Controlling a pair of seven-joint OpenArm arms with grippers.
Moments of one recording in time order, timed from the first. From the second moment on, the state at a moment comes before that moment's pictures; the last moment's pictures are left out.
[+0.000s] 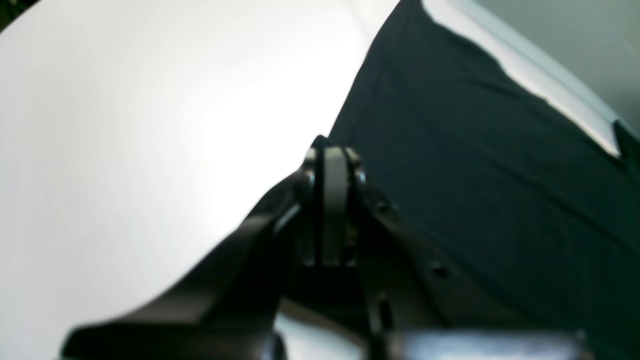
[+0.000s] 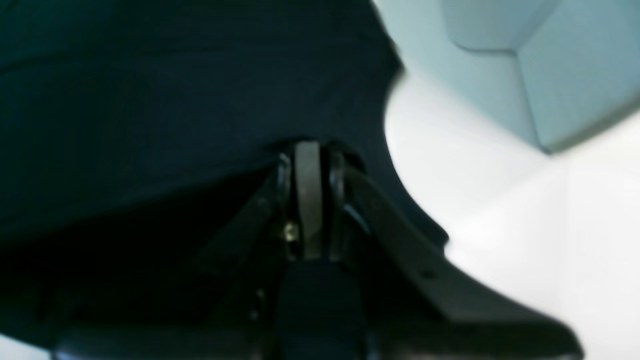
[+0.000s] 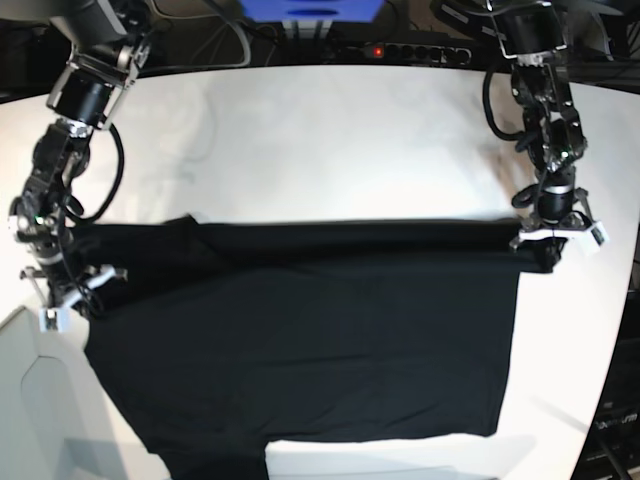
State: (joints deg) left arm 7.3 -16.4 -20.9 87.2 -39.0 1.1 15.6; right arm 11.0 12.2 25.9 82.3 8.0 28.0 -38.5
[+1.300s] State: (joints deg) left arm -5.1 -17.5 -16.4 73.2 -38.9 1.1 15.2; right arm 23.6 14.7 17.7 59.7 7.8 28.0 -23.4
